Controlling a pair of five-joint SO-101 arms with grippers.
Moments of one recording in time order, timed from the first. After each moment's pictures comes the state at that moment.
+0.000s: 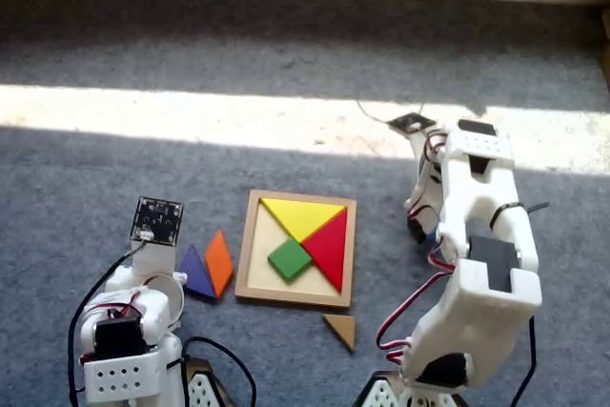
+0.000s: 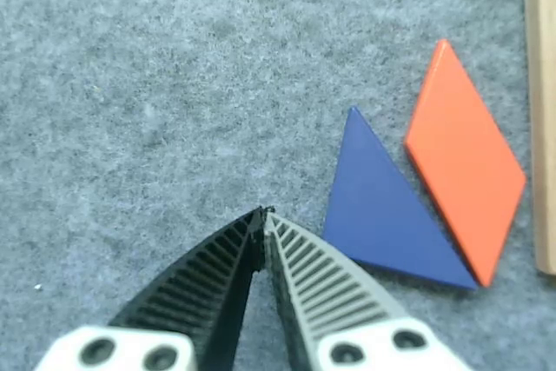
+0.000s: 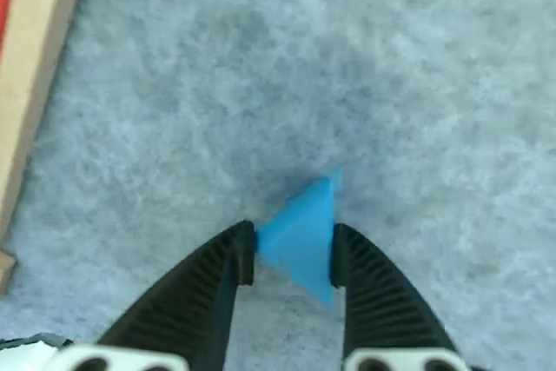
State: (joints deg) left arm -14.5 -102.1 96.0 76.4 -10.0; right arm 3.4 14.9 11.6 78.8 43.0
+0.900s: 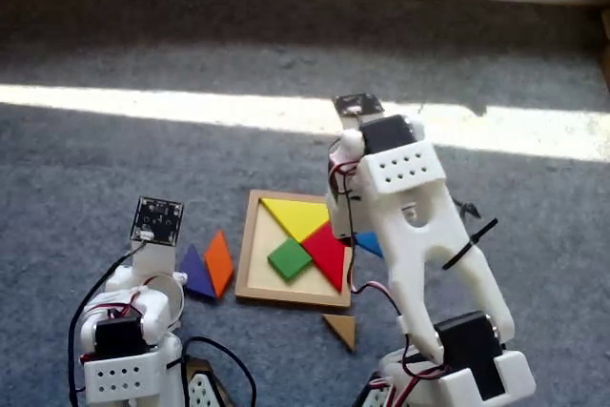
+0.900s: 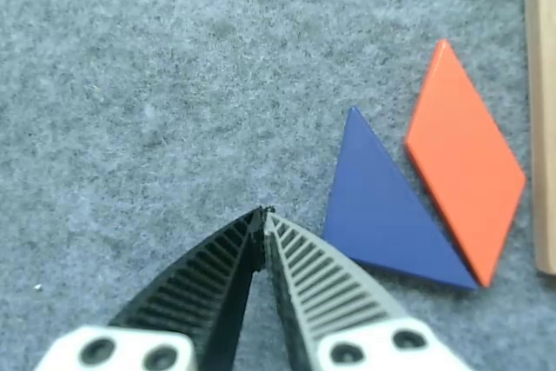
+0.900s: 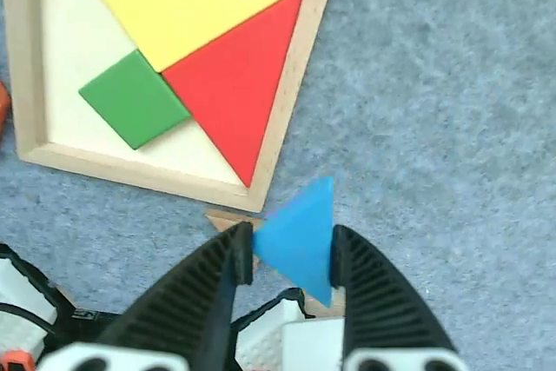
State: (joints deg) left arm -14.5 -102.1 96.0 76.4 -10.0; right arm -26.5 -9.0 11.6 99.3 -6.6
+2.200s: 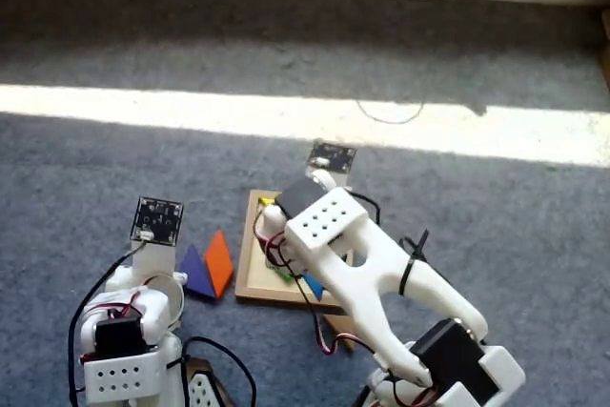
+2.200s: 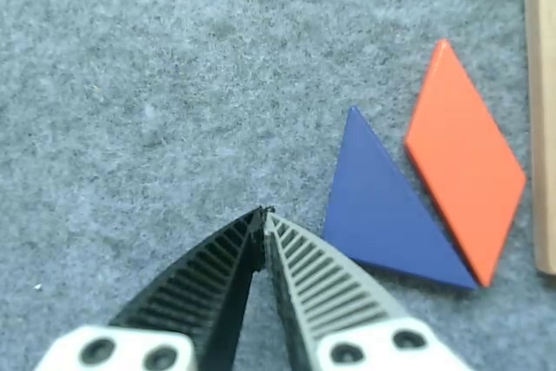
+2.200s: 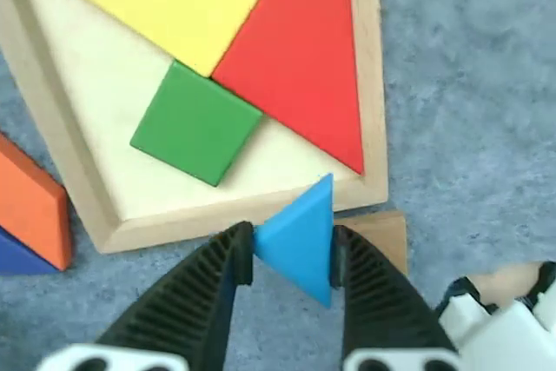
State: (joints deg) left arm -14.5 -102.1 96.0 76.4 -10.0; right arm -46.3 -9.0 28.7 81.2 -52.8
